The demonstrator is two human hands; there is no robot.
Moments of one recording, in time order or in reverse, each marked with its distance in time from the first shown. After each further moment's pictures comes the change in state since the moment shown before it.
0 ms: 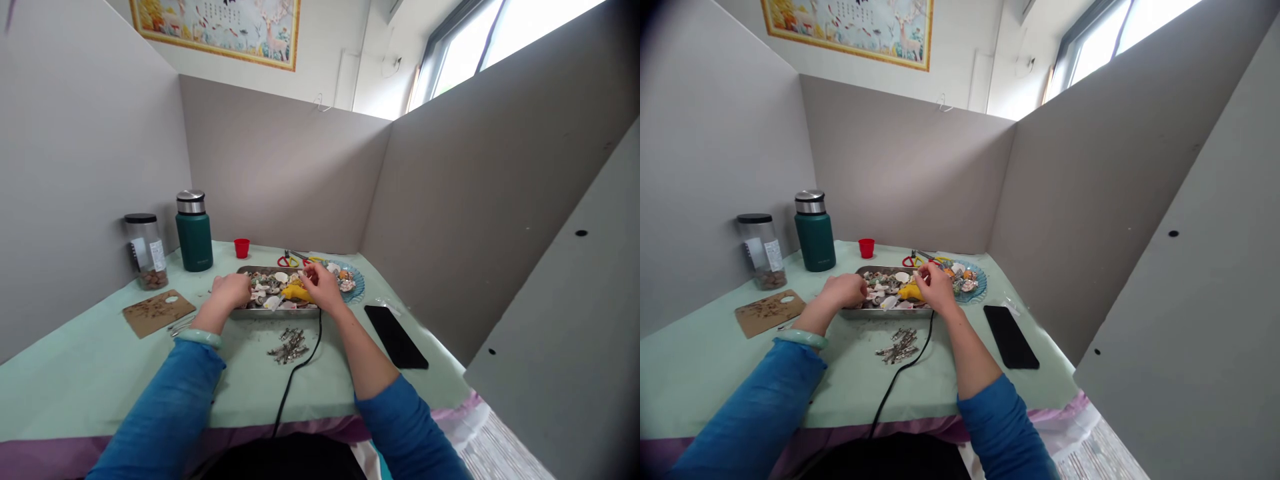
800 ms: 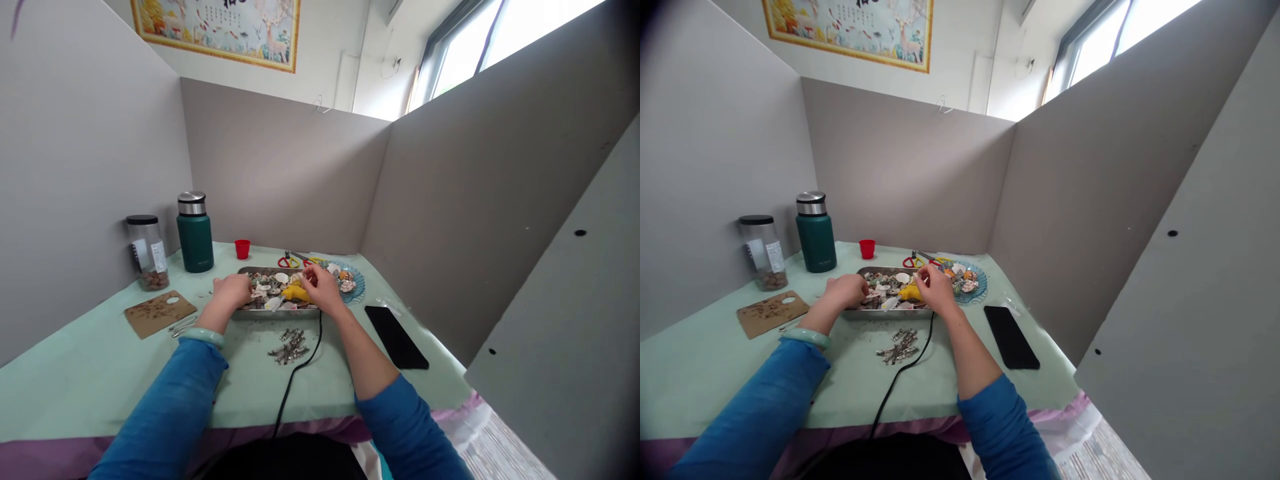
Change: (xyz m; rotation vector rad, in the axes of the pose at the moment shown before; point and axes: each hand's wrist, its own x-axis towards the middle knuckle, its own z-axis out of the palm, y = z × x) left_hand 0.006 -0.001 0.006 -0.035 -0.011 -0.053; right_hand 0.000 0.002 0.002 -0.050 -0.009 -0.020
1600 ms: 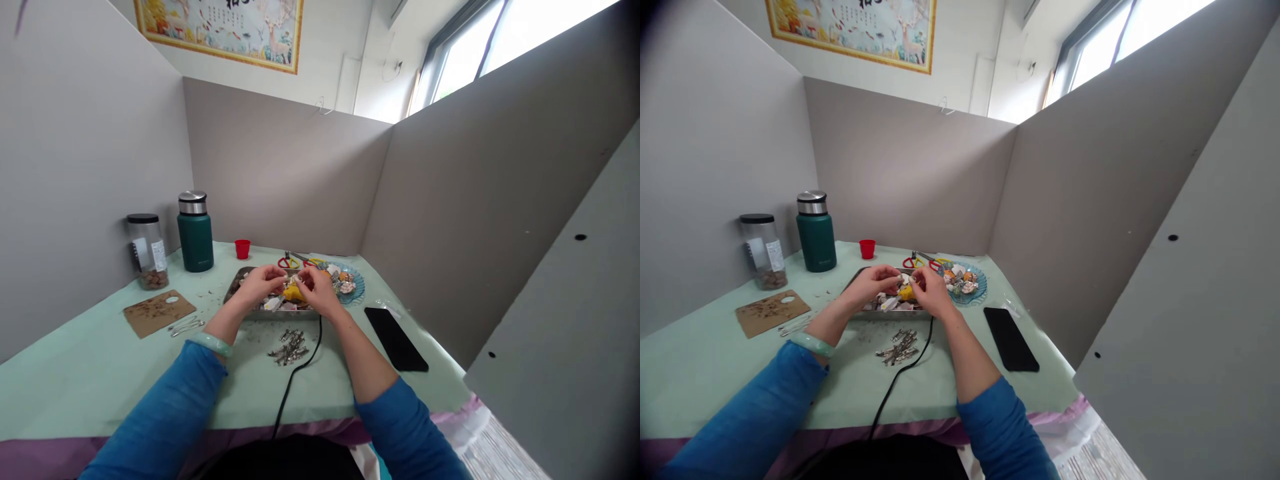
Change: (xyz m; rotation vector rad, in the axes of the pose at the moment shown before) left_hand -0.013 0.039 0.008 -1.281 0.019 0.381; right_hand -0.002 -0.007 0.004 0.119 -0.088 -0.067
